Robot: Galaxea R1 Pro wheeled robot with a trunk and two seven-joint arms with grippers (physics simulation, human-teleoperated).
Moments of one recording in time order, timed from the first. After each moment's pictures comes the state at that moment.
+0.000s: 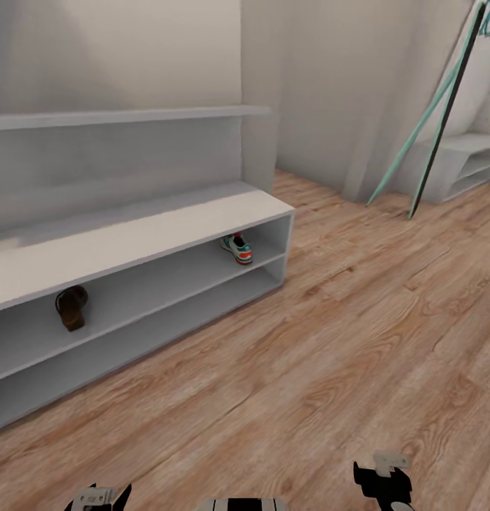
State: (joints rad) left arm -0.28 0.22 0.11 -0.23 0.18 -0.53 -0.42; right arm -0.52 -0.11 -0.15 -0.03 0.13 -0.34 -0.17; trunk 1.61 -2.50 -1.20
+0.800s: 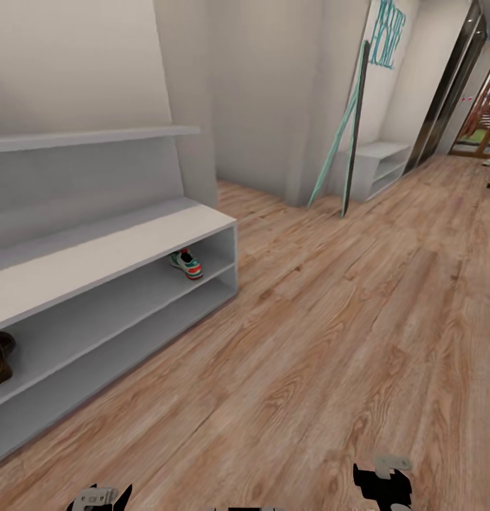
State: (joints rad) left arm -0.28 0.22 0.11 -0.23 0.18 -0.53 -0.42; right arm -0.51 -0.11 -0.15 -0.03 0.13 -0.34 -0.17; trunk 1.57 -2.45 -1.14
